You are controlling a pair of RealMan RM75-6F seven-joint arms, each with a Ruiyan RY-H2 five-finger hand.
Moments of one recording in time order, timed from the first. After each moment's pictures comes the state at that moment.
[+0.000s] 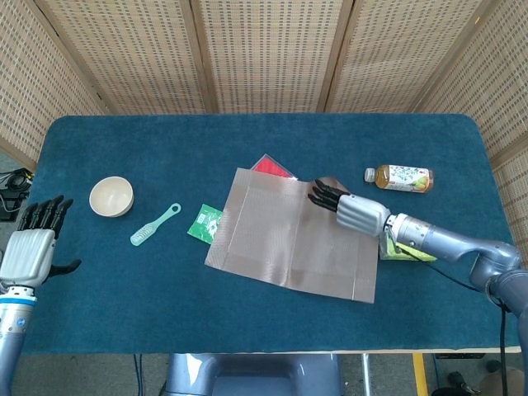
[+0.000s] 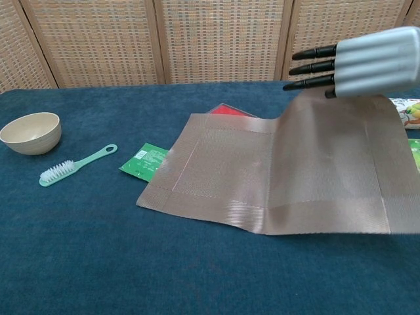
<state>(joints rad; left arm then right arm) -0.28 -1.08 -0.11 -1.82 1.23 1.33 0.32 0.94 -1.34 -0.06 -0.77 -2.13 1.13 -0.38</state>
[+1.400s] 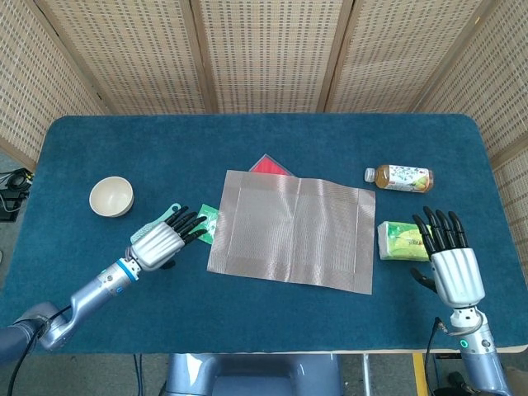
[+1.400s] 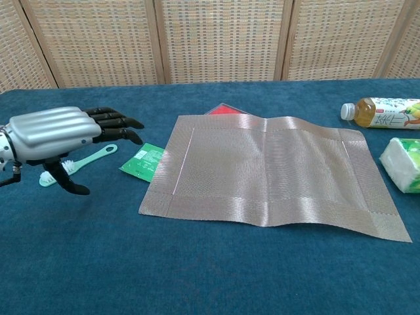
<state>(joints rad) -0.70 -1.52 0.02 -1.11 1.79 1.05 -0.02 0.25 -1.36 0.04 -1.34 -1.56 1.63 -0.10</state>
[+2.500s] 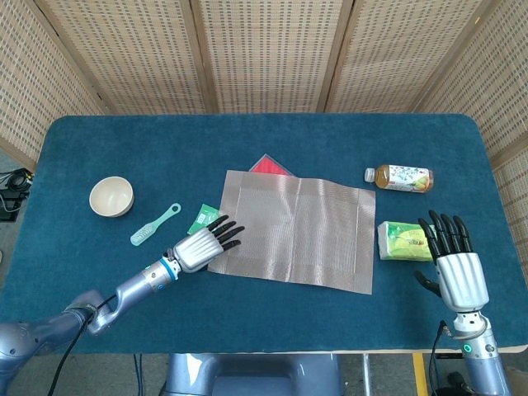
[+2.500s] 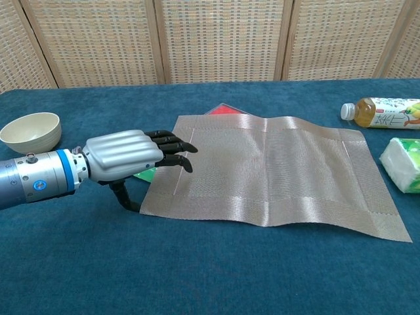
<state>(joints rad) -0.84 -1.76 0.06 -0.89 1.78 1.01 -0.06 0.21 -1.36 0.07 -1.33 -1.59 1.61 -0.06</state>
